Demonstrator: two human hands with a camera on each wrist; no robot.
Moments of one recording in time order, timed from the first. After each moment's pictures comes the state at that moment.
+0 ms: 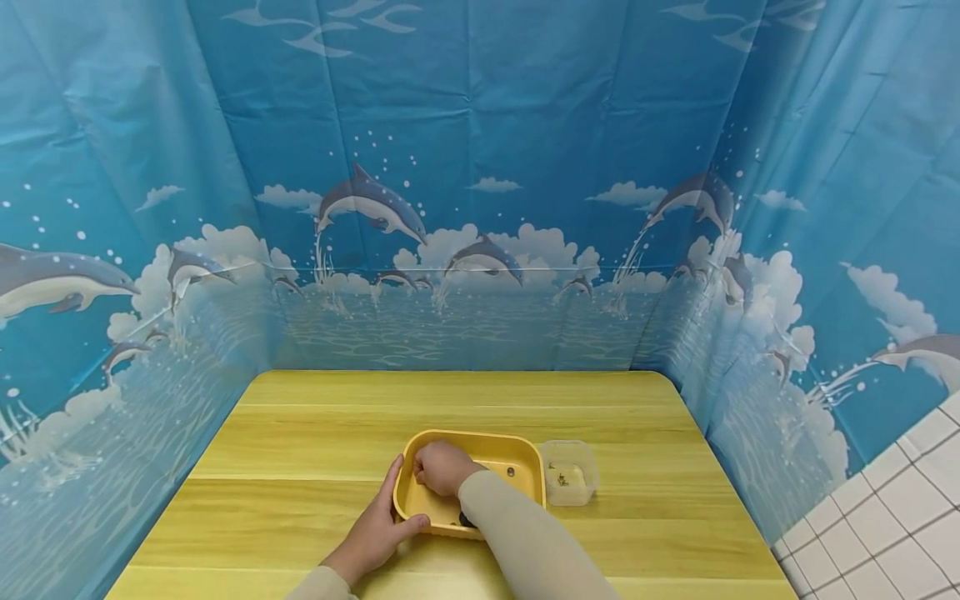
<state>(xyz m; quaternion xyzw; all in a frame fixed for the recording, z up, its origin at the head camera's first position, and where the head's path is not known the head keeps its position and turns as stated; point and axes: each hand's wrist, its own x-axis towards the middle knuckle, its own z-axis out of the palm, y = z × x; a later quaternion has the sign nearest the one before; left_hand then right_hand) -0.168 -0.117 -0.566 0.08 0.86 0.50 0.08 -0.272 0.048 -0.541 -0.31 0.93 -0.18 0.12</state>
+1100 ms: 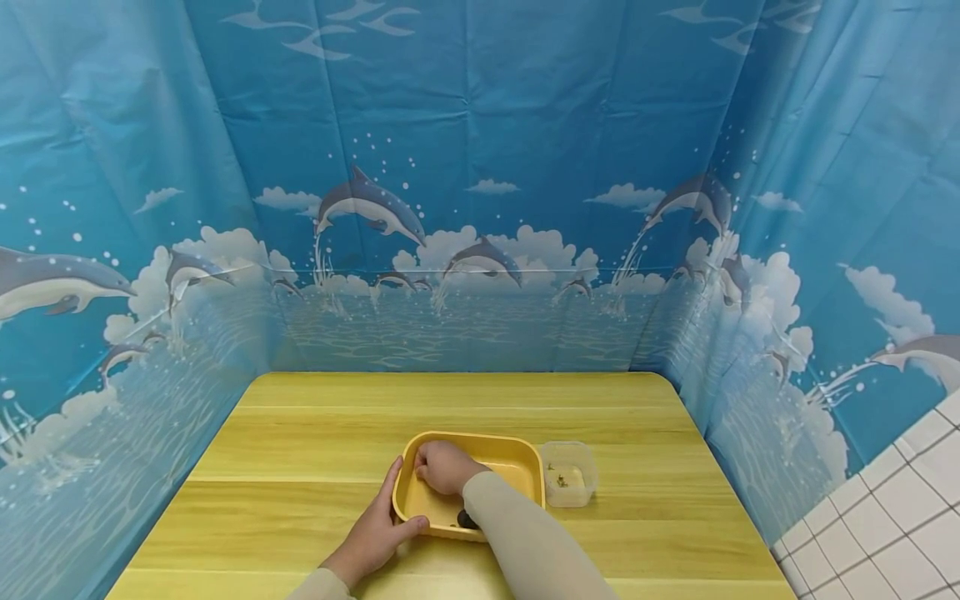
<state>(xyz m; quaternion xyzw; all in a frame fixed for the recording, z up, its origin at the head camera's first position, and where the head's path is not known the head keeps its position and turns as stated) -0.172 -0.119 -0.575 0.09 0.85 0.51 0.08 -0.272 0.056 -0.539 -0.27 0.91 -0.27 0.14</state>
